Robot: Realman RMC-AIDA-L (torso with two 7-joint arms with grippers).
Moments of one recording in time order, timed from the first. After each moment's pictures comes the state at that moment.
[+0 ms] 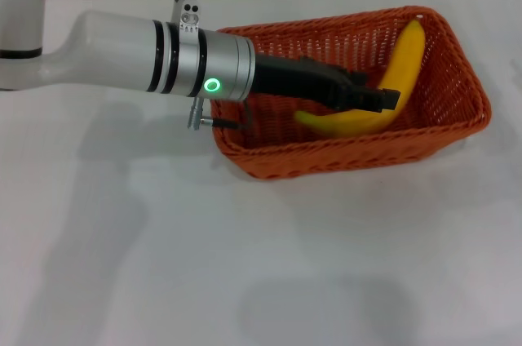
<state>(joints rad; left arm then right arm) -1.15 -2.08 2.84 -0.12 -0.14 1.23 -1.56 0.42 2.00 -0.53 -0.31 -1.12 -1.31 0.58</state>
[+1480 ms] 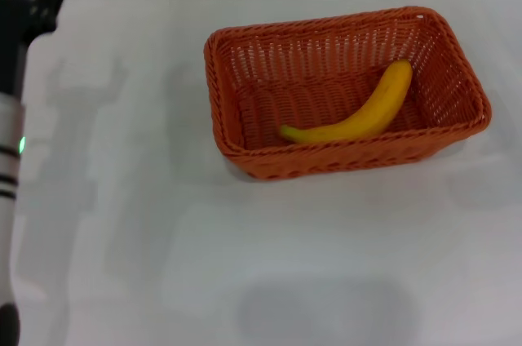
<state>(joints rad) -0.54 -2.09 2.81 0.23 -1.61 1.45 0.18 0.41 2.00 -0.50 -0.30 -1.12 -1.25 0.58</state>
